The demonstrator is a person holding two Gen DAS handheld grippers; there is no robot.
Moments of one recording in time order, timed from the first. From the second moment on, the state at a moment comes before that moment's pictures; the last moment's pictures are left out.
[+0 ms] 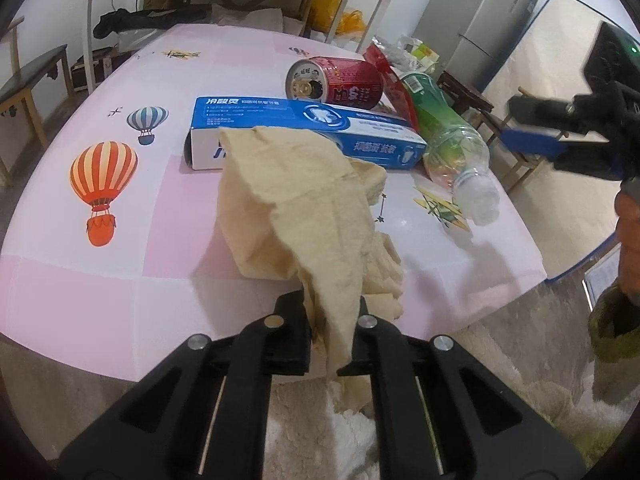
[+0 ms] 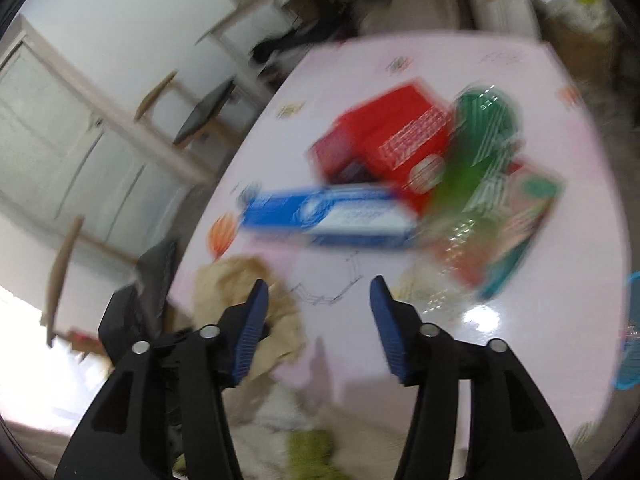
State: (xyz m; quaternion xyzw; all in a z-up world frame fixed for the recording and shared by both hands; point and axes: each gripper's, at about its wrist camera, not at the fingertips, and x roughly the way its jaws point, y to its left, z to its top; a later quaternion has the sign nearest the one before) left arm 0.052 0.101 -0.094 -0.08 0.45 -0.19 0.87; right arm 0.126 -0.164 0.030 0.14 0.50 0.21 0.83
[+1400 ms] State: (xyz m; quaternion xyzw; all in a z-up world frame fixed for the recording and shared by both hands) left arm 0.053 0.098 -0.094 -0.08 0.45 -0.18 0.87; right arm 0.206 -0.208 -0.043 0.23 0.55 0.10 0.80
